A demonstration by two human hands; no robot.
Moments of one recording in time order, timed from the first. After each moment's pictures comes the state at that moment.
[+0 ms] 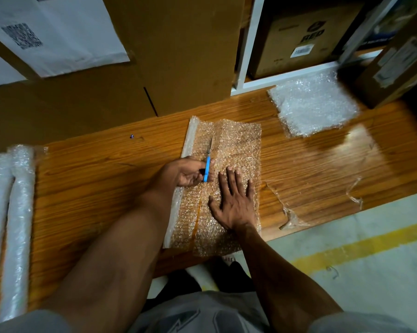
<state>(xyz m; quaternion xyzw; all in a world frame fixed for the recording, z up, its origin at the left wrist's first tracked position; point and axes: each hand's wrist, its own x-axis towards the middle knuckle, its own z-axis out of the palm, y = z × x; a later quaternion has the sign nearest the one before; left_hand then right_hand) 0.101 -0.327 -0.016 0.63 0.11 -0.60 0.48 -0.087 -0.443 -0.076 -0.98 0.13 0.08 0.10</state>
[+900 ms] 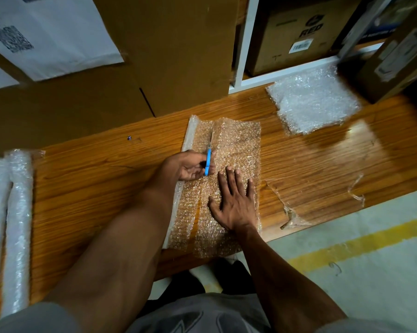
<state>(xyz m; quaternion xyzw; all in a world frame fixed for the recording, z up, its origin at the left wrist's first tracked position) 0.113 -0.340 -0.008 0.63 0.10 -0.58 0.50 -0.087 -0.443 -0.076 -0.98 0.13 0.08 0.11</state>
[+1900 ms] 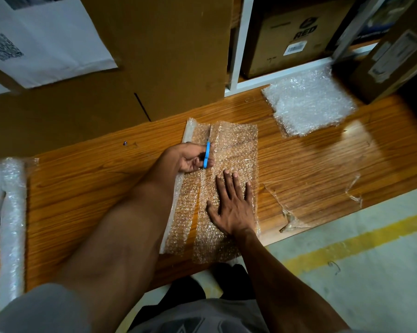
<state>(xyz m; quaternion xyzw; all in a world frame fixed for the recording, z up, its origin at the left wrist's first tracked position) 0.144 -0.360 0.005 0.63 0.10 -0.59 0.49 -0.086 -0.442 -0.072 -0.98 0.13 0.07 0.12</state>
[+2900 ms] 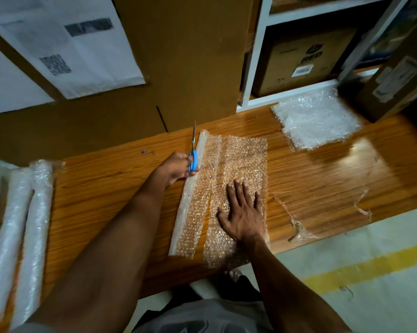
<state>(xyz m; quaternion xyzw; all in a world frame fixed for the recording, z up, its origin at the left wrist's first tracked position) 0.133 -0.294 0.020 0.74 0.10 -0.38 0.55 -0.089 -0.443 -0.072 -0.98 0.13 0.09 0.10</state>
